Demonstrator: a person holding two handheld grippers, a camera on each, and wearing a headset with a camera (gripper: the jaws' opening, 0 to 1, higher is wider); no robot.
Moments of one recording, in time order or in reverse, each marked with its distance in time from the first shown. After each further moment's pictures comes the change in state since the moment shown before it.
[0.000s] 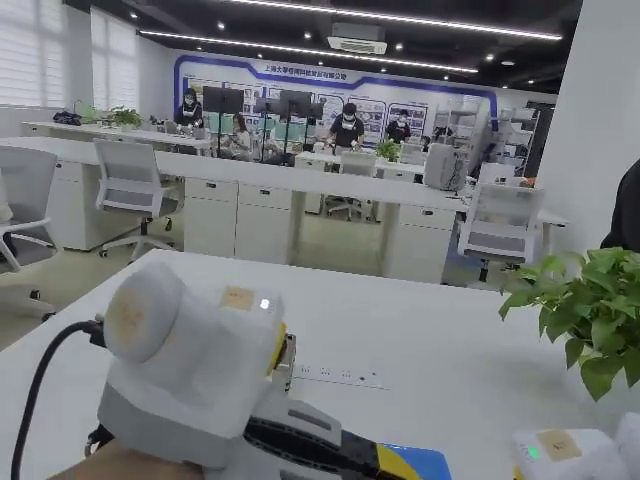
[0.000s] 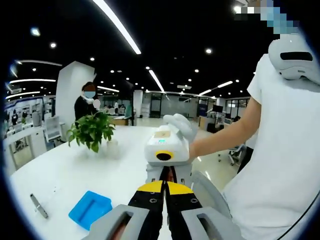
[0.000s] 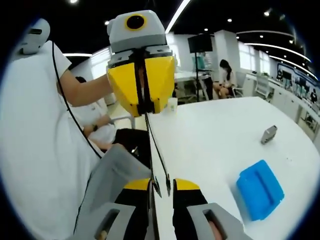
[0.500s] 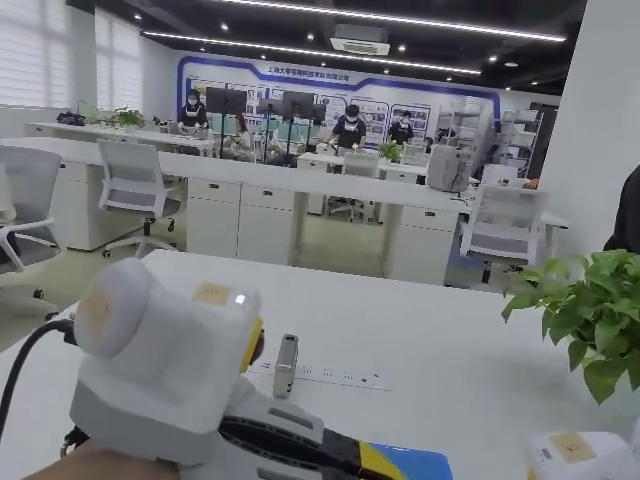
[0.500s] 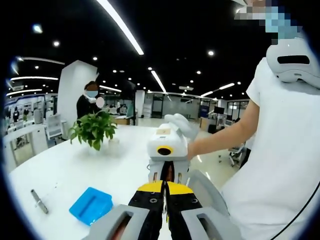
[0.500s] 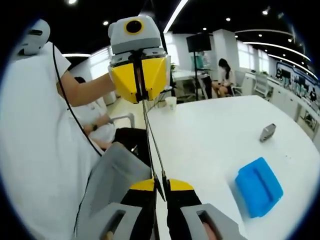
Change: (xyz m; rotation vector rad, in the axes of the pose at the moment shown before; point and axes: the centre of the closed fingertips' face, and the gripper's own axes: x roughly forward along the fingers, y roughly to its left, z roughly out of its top) left arm -0.010 0.000 -0.012 -0.010 0.035 0.020; right arm -0.005 -0.001 -0.007 -0.003 0.022 -0.008
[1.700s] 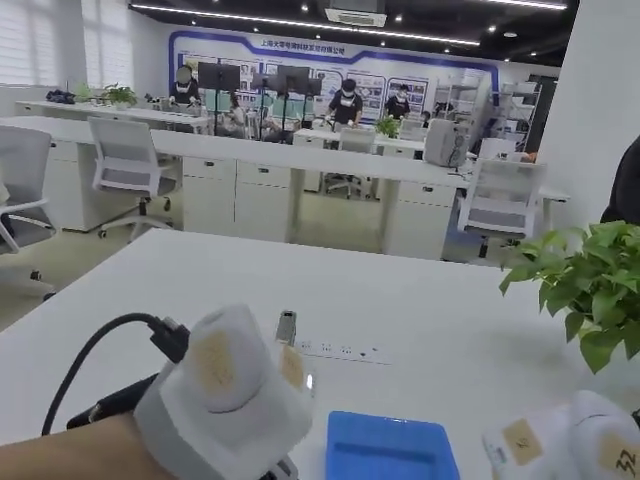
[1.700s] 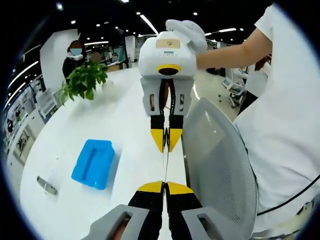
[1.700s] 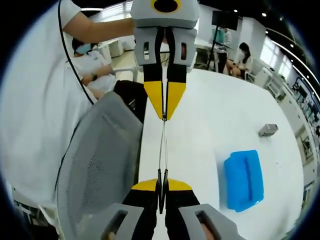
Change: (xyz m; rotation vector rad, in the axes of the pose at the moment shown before) left arm 0.003 0.023 -0.115 0.083 0.560 -0.014; right arm -0.007 -0.023 -0.049 -0.199 0.376 -0.010
